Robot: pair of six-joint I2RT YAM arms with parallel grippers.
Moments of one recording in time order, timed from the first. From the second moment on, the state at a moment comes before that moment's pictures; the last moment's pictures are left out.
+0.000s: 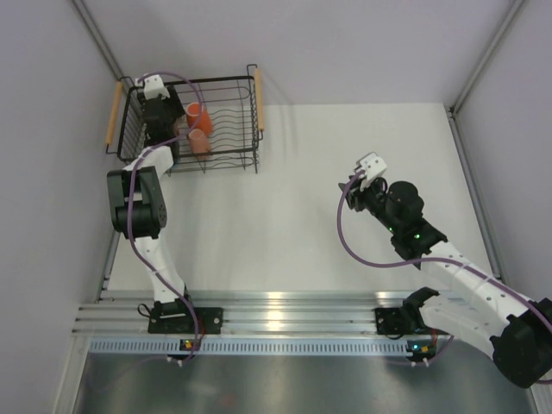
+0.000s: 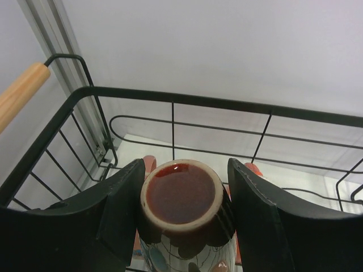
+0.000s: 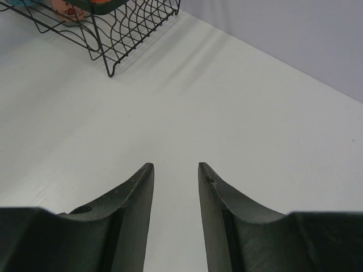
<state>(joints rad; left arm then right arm) 0.12 2.05 1.47 0.63 -0.12 -0.05 0.54 0.93 0.58 0.22 -0.03 -0.14</state>
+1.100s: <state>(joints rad) 0.12 2.20 1.51 0.67 -0.11 -0.05 0.54 0.99 0.58 0.21 -0.03 -0.14</state>
